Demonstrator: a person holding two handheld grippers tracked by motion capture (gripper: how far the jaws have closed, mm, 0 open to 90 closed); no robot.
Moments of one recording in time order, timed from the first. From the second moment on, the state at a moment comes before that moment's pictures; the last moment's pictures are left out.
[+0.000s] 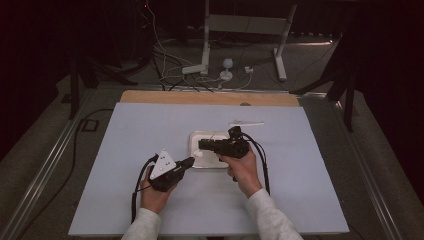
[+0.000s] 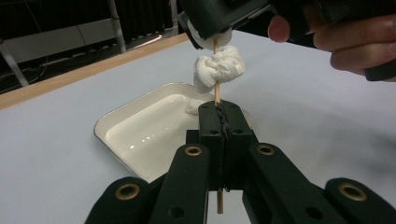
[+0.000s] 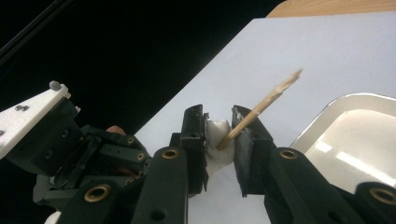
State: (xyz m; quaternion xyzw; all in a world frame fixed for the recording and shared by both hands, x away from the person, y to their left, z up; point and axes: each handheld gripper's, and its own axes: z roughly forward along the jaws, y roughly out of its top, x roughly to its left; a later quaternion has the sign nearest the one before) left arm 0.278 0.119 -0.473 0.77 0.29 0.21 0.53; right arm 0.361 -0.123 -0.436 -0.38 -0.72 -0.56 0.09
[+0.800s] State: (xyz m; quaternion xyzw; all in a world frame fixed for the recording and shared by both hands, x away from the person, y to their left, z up) left arm 0.275 0.117 -0.471 0.77 0.30 0.22 0.52; right arm 0.359 -0.121 -0.433 -0.37 -0.73 -0.57 0.08
